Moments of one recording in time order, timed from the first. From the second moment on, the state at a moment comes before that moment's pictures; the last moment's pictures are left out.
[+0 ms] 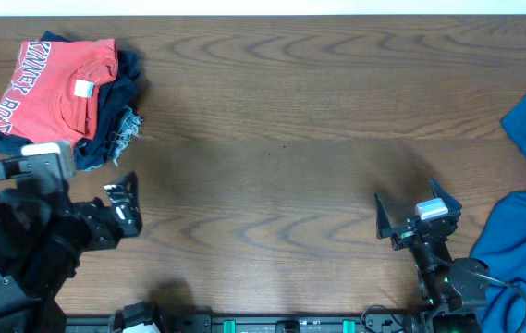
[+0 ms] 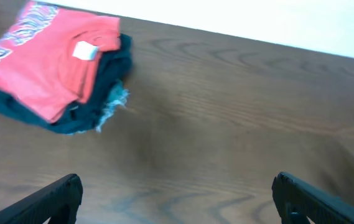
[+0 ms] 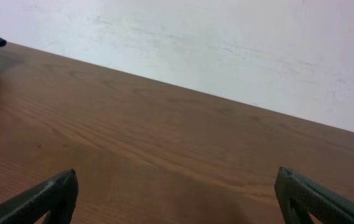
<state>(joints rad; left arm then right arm) 0.28 0.85 1.53 -1.34 0.35 0.01 0.07 0.01 0.01 -0.06 -0.19 -0.15</state>
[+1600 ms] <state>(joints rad) -0.03 0.01 0.07 -0.01 0.07 0.02 0.07 0.01 0.01 -0.06 -0.19 -0.15</state>
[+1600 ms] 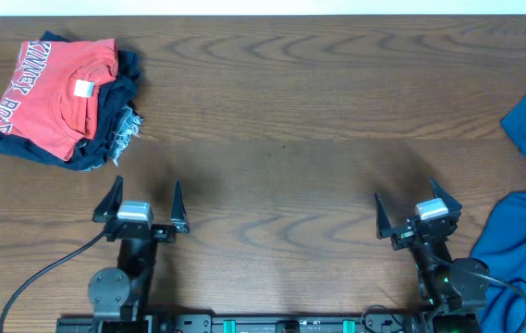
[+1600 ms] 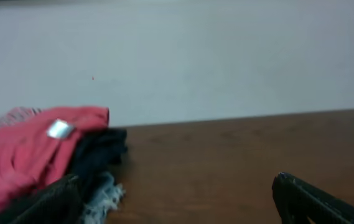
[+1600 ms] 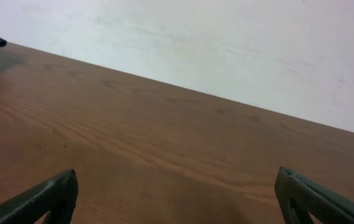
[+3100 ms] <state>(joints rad) -0.03 0.01 0.01 -0.10 0.05 0.02 0.07 0.01 0.01 -0.06 -0.19 -0.15</state>
